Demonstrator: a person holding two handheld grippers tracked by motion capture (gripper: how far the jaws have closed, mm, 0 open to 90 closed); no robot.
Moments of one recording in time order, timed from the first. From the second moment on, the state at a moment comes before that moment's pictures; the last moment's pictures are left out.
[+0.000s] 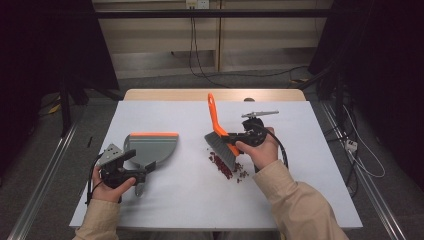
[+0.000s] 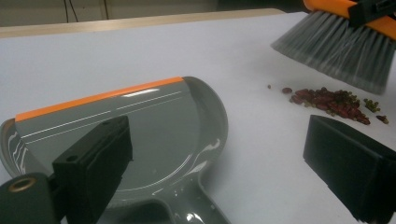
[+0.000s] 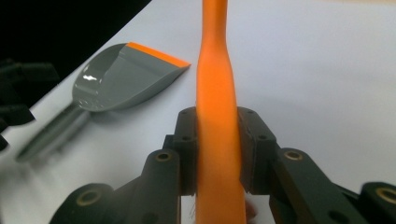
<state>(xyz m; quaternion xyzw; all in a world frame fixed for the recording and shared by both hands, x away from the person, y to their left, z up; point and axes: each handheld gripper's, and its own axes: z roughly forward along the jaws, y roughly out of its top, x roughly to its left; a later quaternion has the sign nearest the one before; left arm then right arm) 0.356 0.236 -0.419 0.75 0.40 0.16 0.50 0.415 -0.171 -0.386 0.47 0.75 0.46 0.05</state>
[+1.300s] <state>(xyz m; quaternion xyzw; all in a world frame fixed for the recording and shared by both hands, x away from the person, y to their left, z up) 0.358 0.242 -0.421 0.74 0.42 0.16 0.50 0.428 -0.149 -0.403 0.14 0.90 0.41 0.12</state>
